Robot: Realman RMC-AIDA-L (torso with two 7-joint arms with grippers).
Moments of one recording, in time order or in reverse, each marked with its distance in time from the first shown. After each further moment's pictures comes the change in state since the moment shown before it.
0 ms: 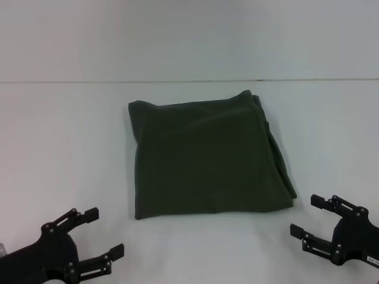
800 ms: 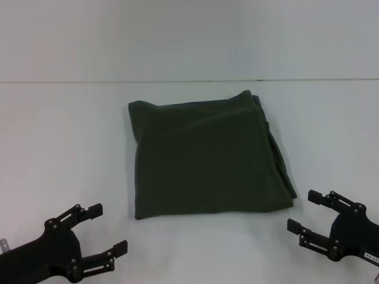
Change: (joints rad) left arm -0.016 0.001 0.001 -0.002 -0.002 0.013 -0.005; right arm 0.016 0.002 0.031 0.027 0.001 -0.024 0.001
